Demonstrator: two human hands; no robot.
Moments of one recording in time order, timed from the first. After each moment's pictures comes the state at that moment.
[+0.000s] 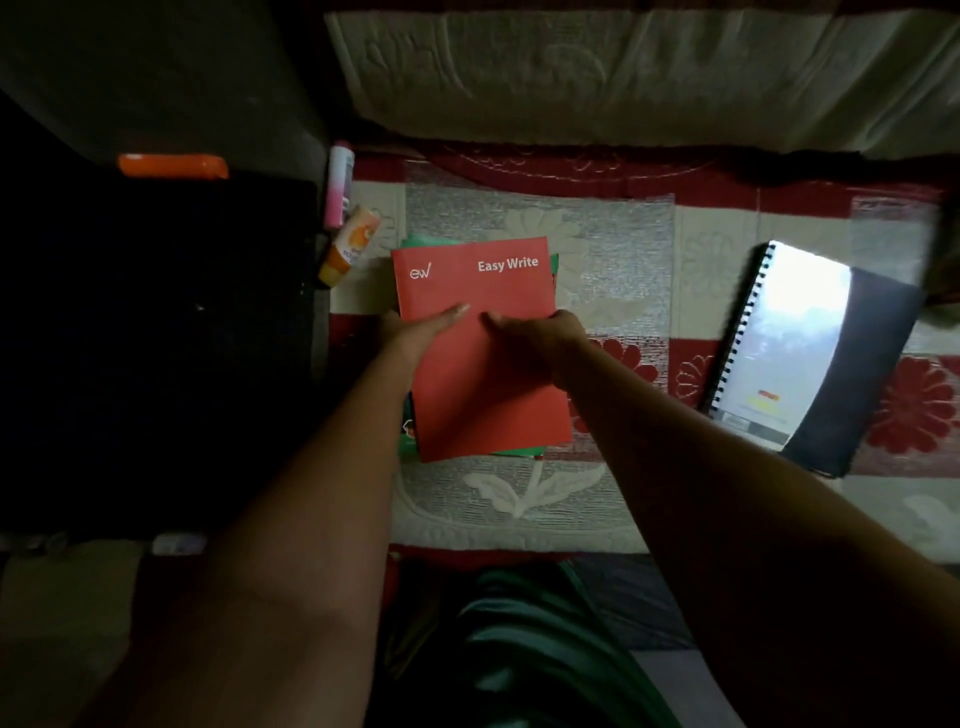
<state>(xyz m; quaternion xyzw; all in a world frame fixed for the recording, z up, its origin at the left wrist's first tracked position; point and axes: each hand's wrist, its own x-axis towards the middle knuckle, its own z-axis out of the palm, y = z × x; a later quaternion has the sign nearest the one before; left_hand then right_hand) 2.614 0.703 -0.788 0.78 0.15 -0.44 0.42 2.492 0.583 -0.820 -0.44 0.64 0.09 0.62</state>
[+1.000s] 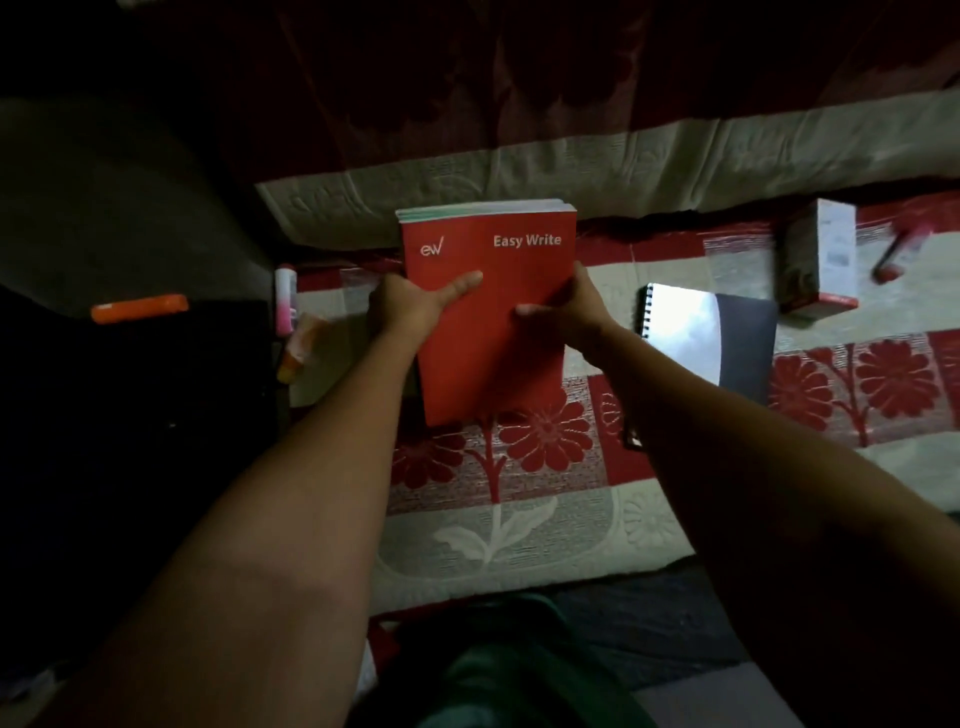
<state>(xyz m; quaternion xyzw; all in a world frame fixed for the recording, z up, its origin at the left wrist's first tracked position) 2.606 0.582 -0.676 0.84 -0.09 -0.39 0.36 2.449 0.474 -0.713 -0.57 0.52 -0.09 0.62</state>
